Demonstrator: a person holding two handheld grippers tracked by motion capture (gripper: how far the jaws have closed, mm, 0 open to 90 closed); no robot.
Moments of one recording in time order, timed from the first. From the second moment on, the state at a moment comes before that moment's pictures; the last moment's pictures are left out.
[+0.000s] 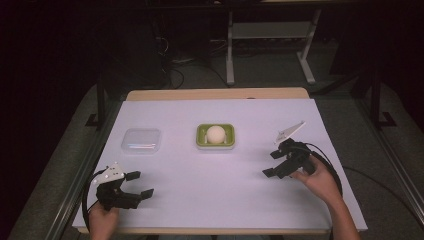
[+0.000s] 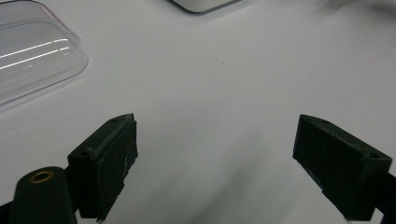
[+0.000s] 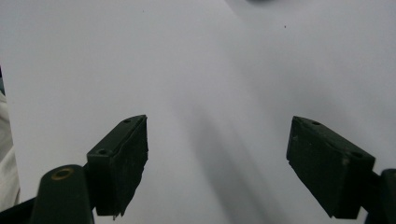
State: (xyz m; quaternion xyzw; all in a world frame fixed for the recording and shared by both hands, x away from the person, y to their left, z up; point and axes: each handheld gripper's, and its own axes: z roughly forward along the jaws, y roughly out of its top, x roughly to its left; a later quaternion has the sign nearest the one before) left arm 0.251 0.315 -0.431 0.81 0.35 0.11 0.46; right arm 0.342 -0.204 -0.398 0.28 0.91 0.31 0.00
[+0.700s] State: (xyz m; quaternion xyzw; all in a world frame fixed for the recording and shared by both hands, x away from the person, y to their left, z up) left arm 0.251 0.314 -0.431 0.81 0.35 0.11 0.45; right arm 0.283 -0.228 -0.419 0.30 0.90 0.33 0.02
